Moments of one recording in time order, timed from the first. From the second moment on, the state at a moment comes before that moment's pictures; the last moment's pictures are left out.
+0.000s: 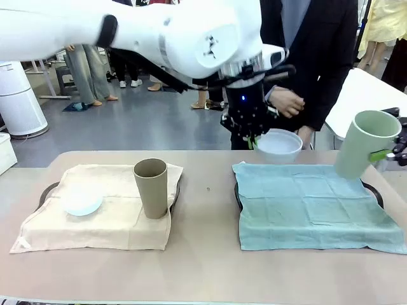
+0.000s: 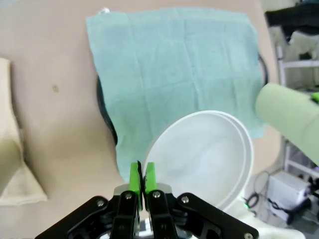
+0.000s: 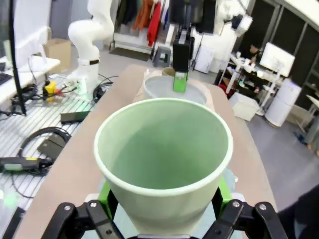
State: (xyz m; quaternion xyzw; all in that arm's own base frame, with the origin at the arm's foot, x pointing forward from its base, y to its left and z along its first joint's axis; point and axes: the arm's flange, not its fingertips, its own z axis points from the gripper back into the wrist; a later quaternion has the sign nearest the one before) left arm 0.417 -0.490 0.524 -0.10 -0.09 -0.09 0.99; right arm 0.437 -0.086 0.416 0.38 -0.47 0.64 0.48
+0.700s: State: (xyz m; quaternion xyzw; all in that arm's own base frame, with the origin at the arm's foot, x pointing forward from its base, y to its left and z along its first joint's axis) left arm 0.448 -0.506 0.477 -0.10 -0.07 -0.11 0.99; right arm 0.460 -0.083 0.363 0.40 -0.45 0.62 0.50
